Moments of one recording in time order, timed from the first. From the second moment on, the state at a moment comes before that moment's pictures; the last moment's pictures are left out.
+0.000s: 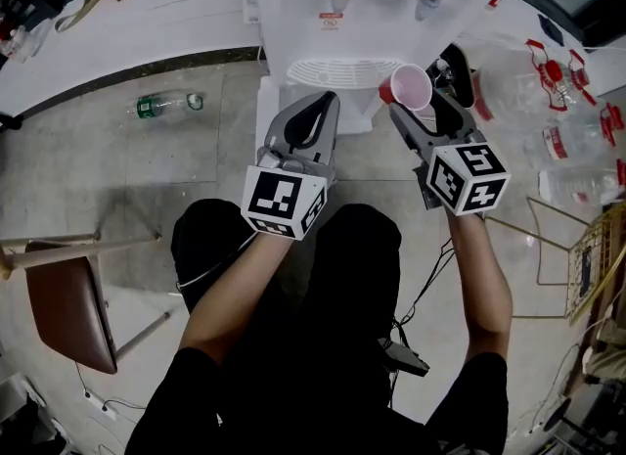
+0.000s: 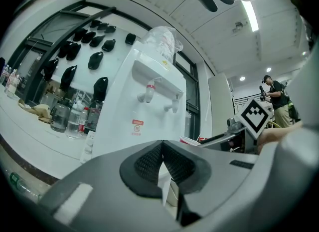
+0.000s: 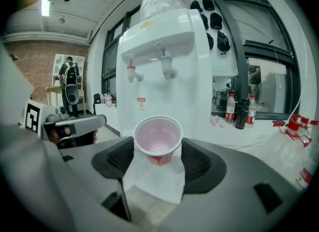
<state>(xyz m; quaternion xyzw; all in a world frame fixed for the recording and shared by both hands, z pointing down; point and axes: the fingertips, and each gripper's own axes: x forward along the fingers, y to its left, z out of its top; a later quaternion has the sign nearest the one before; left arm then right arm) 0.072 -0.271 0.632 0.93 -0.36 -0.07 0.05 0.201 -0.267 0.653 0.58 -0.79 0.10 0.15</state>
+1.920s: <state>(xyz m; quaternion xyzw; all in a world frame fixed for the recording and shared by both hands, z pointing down) 0.066 -0.274 0.634 0.93 -0.35 -0.06 0.06 0.210 -0.335 0.664 0.60 -0.78 0.12 0.14</state>
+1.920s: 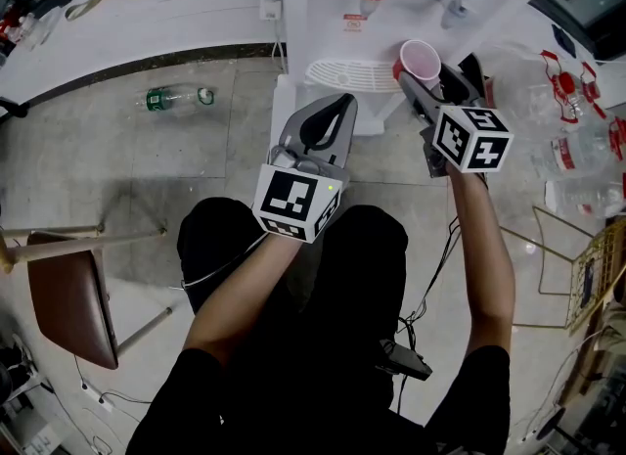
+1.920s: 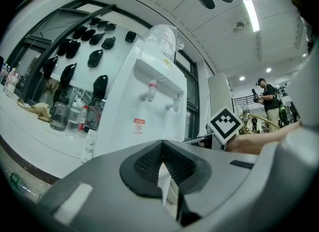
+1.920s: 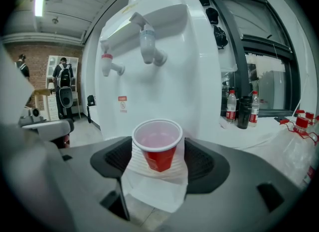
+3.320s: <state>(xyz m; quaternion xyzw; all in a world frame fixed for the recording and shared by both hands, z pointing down) 0.019 -0.278 0.648 0.91 -0.40 -0.02 0.14 0.179 -0.270 0.758 0.65 -0.71 0.26 0.13</state>
